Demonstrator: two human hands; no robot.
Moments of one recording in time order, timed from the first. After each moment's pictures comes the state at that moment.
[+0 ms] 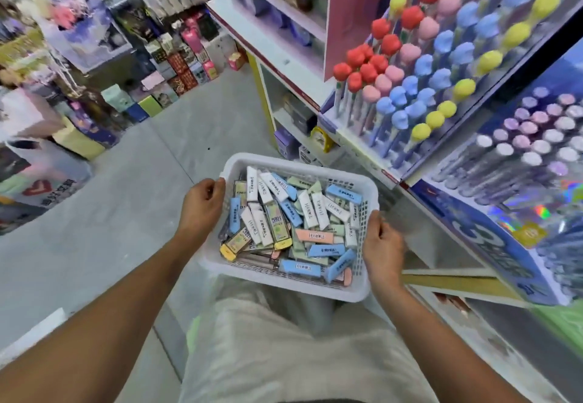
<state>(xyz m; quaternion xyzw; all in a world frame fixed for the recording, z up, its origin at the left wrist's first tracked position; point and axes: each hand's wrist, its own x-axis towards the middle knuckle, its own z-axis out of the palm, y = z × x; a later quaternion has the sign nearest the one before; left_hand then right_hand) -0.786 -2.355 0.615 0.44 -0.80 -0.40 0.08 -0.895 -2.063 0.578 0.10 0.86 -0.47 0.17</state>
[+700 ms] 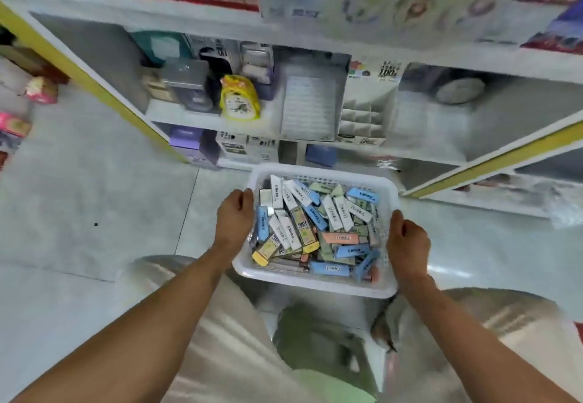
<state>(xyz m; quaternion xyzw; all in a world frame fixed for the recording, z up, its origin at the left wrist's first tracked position) -0.939 -2.406 0.287 0.16 -0.87 -0.46 -0.11 -0.850 -2.116 0.295 0.40 0.85 -0.35 0.02</state>
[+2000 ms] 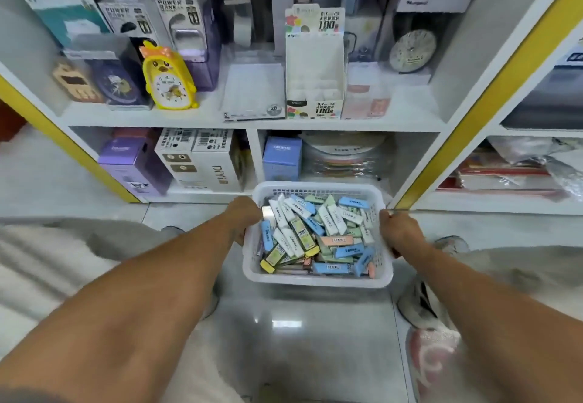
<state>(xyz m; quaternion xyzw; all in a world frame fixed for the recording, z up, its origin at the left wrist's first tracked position) -0.969 -2.302 0.124 0.14 -0.88 -0.32 -0.33 -0.862 -2.004 0.084 0.36 0.87 -0.30 0.13</state>
